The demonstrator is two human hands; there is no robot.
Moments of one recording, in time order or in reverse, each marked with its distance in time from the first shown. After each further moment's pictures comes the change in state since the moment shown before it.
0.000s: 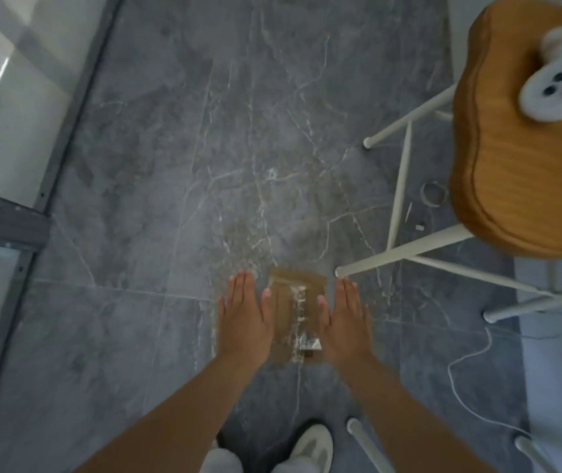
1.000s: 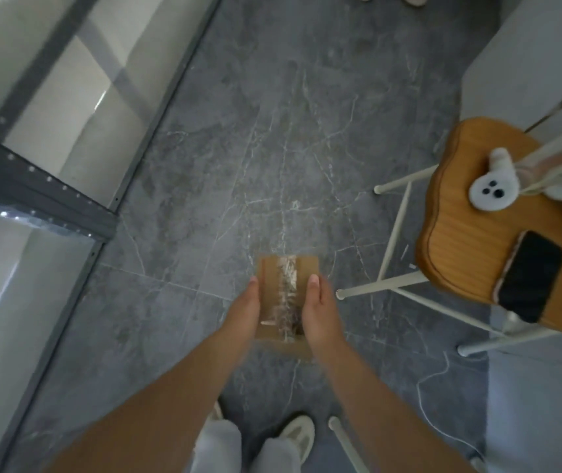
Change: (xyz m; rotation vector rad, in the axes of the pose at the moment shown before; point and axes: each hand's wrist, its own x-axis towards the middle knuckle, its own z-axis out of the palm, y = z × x) left_hand -0.060 0.054 -0.122 -0.994 -0.146 -0.608; right_hand -0.083 -0.120 -0.100 0.700 0.002 -0.012
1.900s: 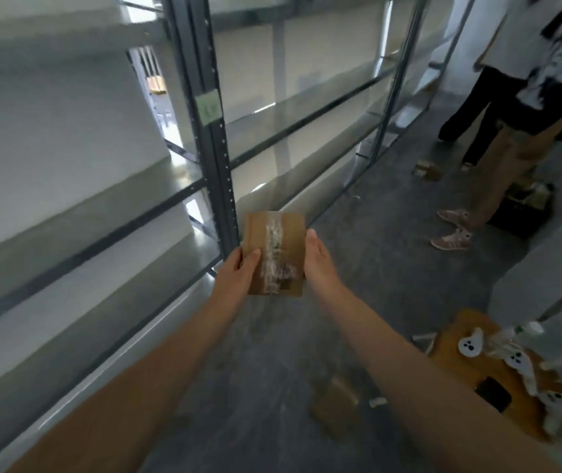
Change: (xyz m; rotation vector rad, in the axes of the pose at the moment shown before) left_hand -0.509 0.065 -0.265 -0.199 0.386 0.876; right_hand -0.427 -0.370 -0.002 -0.021 -0.409 -0.550
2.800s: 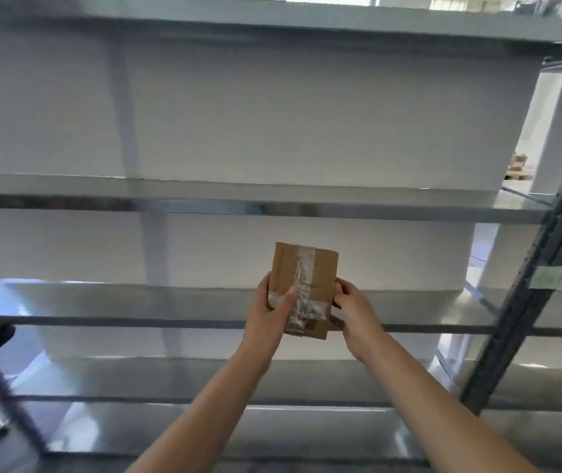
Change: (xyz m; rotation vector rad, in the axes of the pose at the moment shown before) left_hand -0.261 0.037 -0.355 -0.239 0.837 0.220; right_hand -0.250 -0.156 0.324 0.103 -0.880 -0.093
